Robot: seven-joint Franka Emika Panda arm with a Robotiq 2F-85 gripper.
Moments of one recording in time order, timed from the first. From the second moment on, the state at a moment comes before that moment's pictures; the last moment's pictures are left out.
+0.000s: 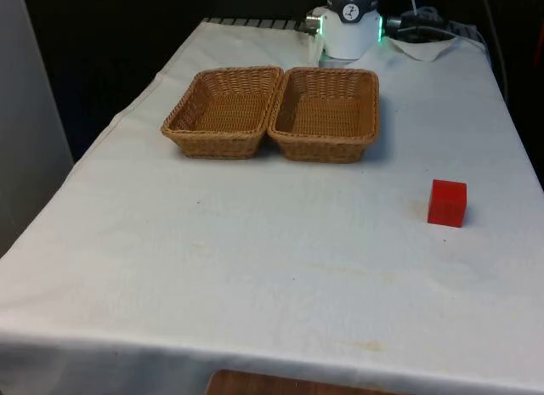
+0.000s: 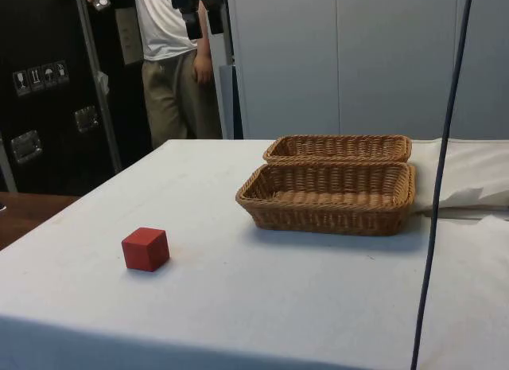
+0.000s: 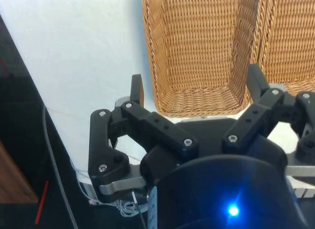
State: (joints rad) arm 0.35 0.07 -0.36 -1.85 0.04 1.85 -0.05
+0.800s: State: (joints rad) arm 0.36 0.25 -0.29 -1.66 0.03 1.86 0.03
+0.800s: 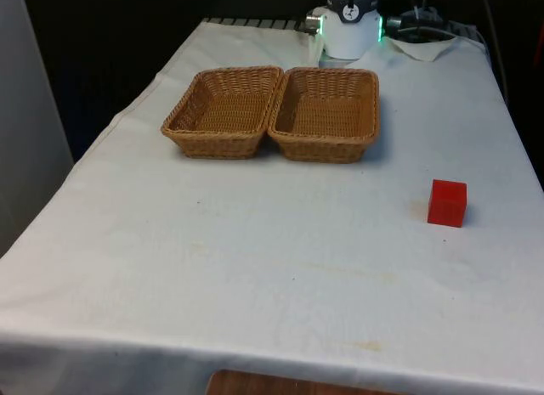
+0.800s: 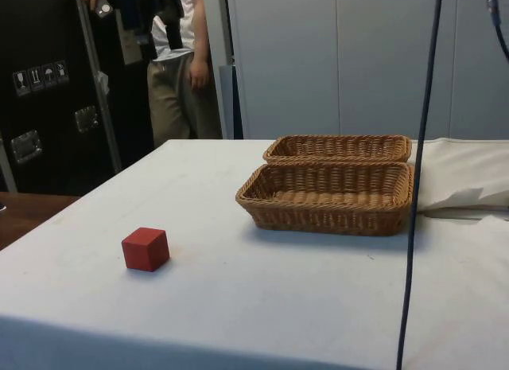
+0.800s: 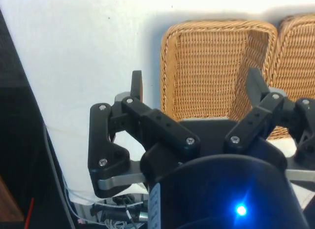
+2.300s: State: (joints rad) arm 0.39 0.57 -0.10 -1.52 0.00 2.04 0.27
